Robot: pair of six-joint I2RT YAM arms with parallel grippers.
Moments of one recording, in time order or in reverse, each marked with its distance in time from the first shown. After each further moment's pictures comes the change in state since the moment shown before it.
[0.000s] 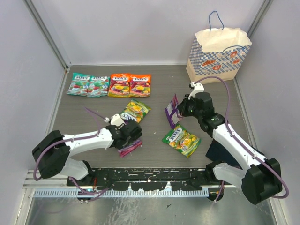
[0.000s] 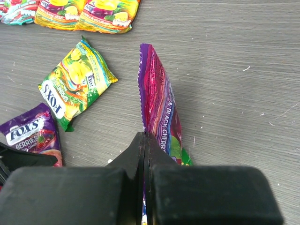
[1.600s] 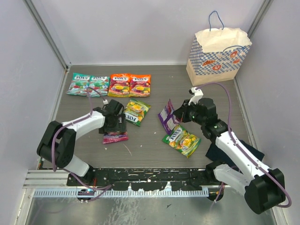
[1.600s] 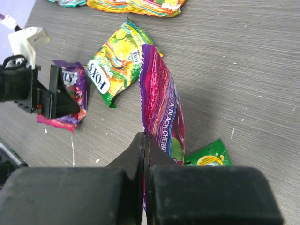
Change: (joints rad) left arm 0.447 0.126 0.105 -0.089 0.266 0.943; right arm 0.000 -0.119 -0.095 0.034 -0.186 0.037
